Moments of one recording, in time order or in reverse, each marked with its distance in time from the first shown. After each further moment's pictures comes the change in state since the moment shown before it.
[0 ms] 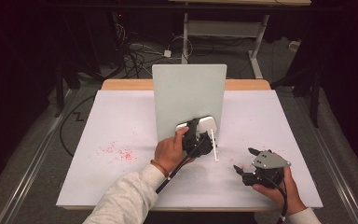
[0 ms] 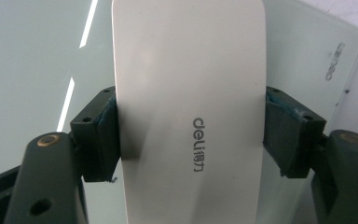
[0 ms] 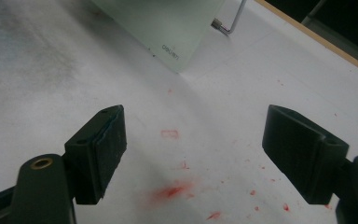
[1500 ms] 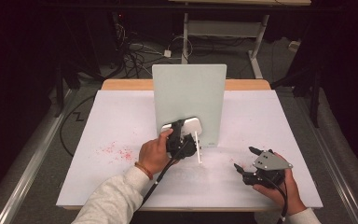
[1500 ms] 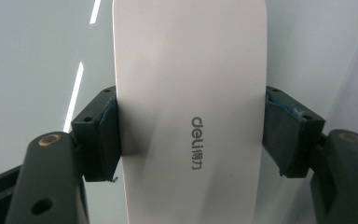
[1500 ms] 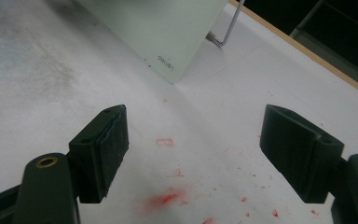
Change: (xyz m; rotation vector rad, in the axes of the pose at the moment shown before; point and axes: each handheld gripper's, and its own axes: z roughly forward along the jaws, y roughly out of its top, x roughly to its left) left arm 0.007 -0.043 -0.009 0.036 0.030 0.025; right arm 0.002 0.003 -0.005 -0.033 -0.030 -0.020
